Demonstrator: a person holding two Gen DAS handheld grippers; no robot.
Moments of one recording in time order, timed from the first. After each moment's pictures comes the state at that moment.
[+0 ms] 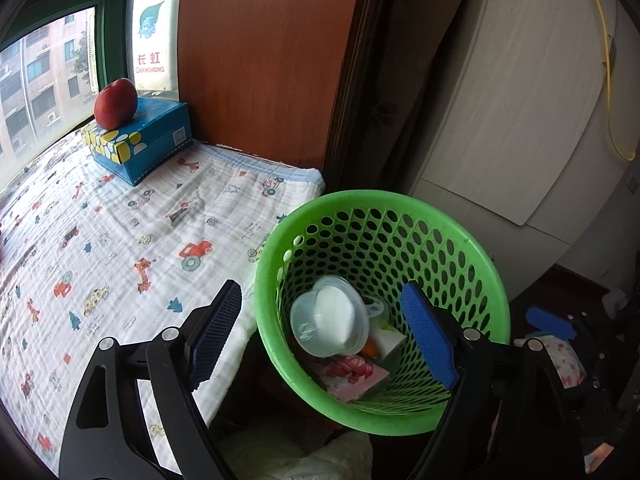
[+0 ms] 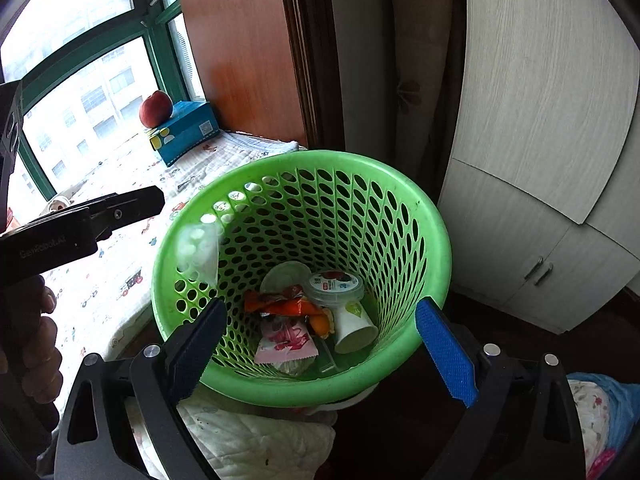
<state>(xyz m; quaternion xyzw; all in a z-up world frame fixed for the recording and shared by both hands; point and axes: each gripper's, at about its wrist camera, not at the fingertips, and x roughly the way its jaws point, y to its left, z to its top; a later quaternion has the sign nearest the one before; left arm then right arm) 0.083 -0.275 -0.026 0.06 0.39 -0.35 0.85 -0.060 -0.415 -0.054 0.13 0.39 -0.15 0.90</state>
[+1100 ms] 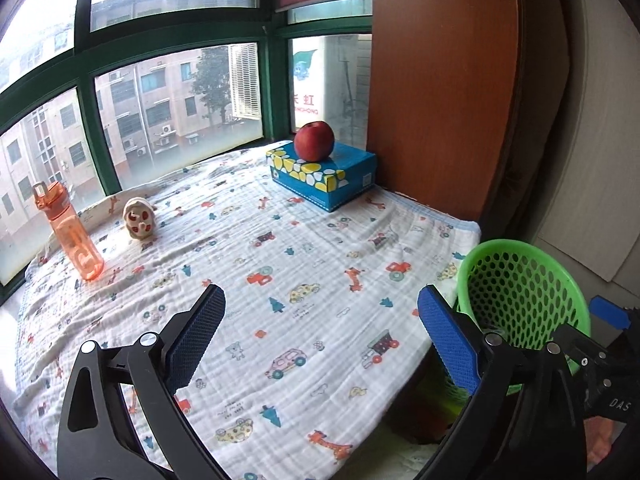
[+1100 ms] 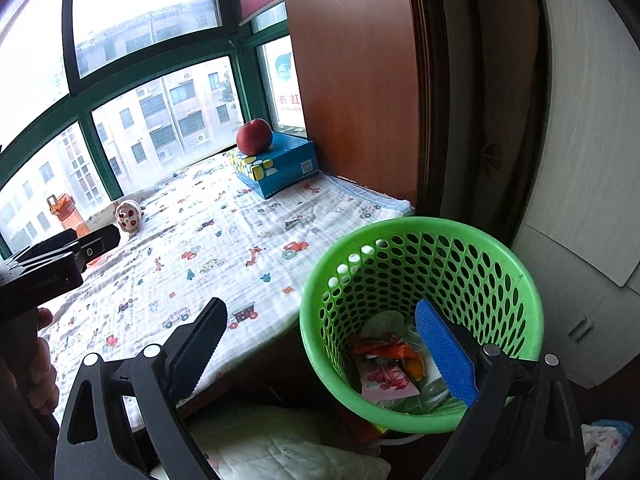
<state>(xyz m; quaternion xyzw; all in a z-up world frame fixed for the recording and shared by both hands) 0.065 -0.103 0.032 0.05 0.31 -0.13 0.94 -0.029 -0.315 0.001 0.10 0.32 -0.06 0.94</state>
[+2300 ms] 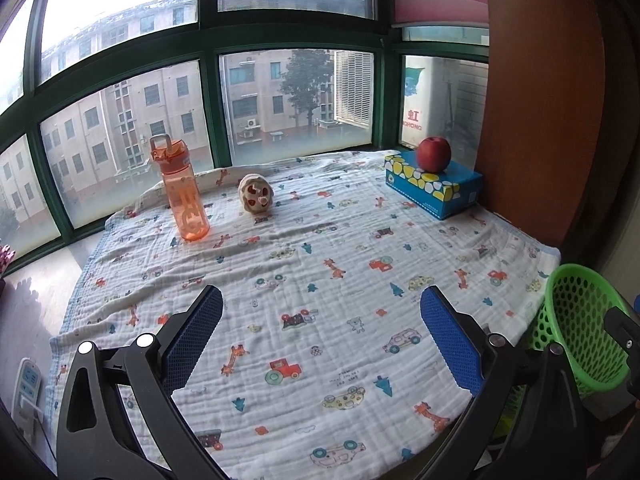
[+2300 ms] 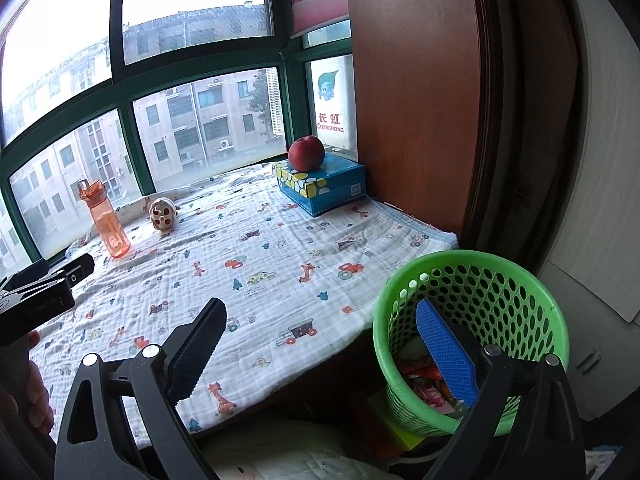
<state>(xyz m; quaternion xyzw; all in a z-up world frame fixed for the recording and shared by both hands) 0.029 -0.001 0.031 0.01 0.29 0.02 0.96 -0.027 -0.247 0.021 0.06 0.29 -0.02 0.95</state>
